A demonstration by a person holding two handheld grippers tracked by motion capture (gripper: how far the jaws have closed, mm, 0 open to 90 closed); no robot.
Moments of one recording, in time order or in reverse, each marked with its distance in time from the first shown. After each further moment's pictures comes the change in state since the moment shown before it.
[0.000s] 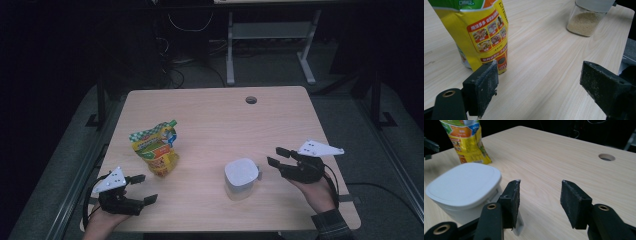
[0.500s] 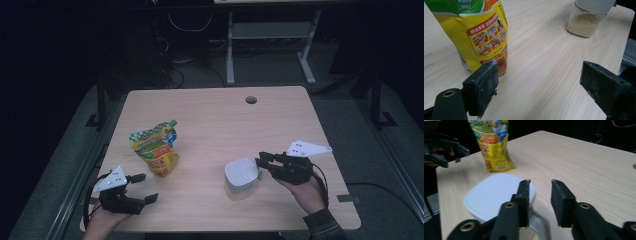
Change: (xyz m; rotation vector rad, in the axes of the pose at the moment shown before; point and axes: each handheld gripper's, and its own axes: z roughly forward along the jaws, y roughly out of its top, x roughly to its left) left arm 0.000 0.004 0.000 0.008 0.002 0.010; right arm 0.022 0.013 0.015 -0.015 0.141 -0.023
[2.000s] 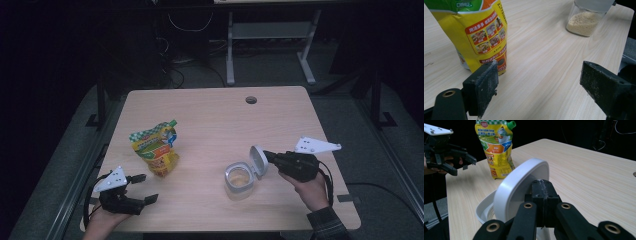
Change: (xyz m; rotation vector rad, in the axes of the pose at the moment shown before) left arm 0.000 -0.001 0.001 0.004 -0.005 0.004; right arm -0.005 0.008 -0.012 -0.050 0.039 0.009
